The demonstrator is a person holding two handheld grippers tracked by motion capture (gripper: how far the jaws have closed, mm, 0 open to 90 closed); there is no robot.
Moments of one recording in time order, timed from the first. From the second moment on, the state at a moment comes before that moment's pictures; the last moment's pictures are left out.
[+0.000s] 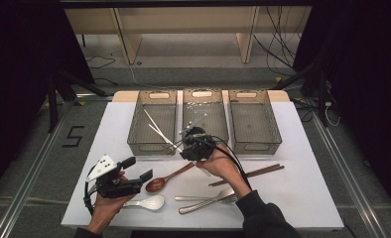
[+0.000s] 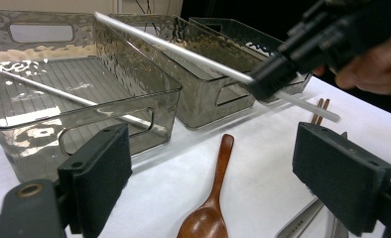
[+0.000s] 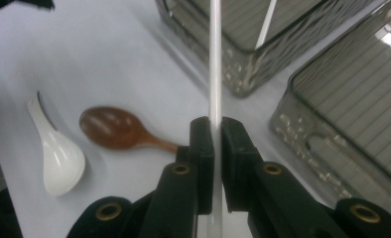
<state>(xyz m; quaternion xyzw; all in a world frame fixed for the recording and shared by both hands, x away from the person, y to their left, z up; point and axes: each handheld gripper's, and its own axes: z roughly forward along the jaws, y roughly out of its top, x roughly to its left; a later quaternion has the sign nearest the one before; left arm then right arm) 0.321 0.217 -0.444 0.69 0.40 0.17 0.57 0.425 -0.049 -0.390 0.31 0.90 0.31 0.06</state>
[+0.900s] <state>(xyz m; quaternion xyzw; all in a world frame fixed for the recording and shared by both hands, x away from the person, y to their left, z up) 0.321 0.216 -0.444 0.69 0.40 0.17 0.57 0.483 -0.016 -0.369 0.35 0.88 0.32 0.08</state>
